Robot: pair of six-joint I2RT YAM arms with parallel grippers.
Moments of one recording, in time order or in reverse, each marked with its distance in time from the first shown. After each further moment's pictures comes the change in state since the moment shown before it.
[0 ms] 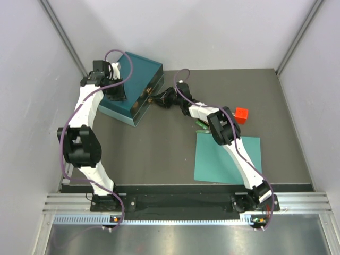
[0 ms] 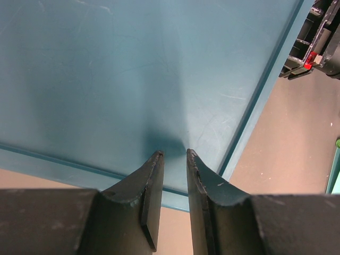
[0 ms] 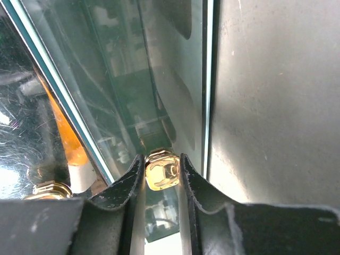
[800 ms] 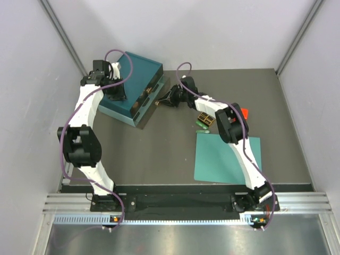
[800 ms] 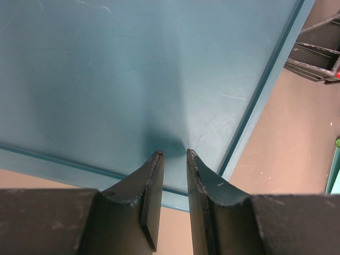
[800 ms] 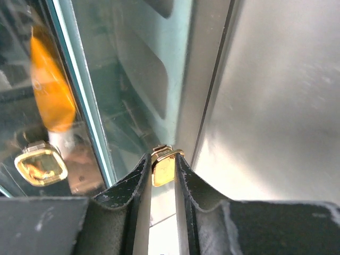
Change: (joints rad) left arm 0.000 0.006 0.010 -0.009 0.000 0.000; right arm -0.048 -0.135 -0.050 -0.291 -0.037 -0.285
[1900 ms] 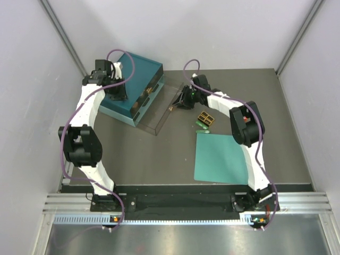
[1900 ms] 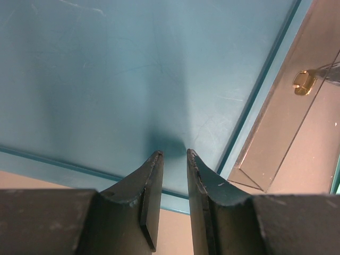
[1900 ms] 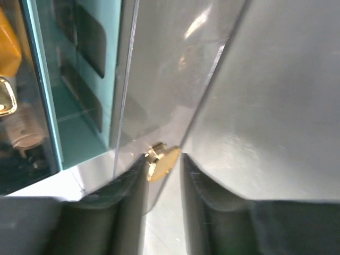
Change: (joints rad) left arm -0.022 0.003 0.008 -0.005 -0.024 0.001; right arm -0.072 -0.262 -0.261 -0.222 0.045 -0.336
